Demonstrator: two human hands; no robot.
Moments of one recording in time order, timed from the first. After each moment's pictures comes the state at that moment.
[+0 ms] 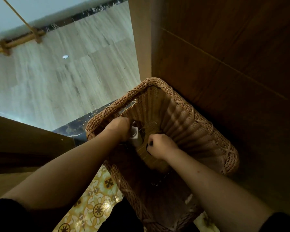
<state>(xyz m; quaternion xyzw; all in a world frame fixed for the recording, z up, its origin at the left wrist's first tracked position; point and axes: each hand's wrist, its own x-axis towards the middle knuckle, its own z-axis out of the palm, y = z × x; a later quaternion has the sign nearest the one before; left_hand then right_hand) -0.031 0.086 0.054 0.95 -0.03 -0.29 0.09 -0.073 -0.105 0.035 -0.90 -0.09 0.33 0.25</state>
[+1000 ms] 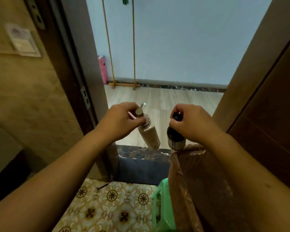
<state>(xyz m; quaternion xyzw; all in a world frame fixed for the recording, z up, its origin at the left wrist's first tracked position) -0.305 0.260 0.355 0.91 0.15 0.20 0.32 -0.177 0.063 0.378 -0.88 -0.39 0.03 0.26</state>
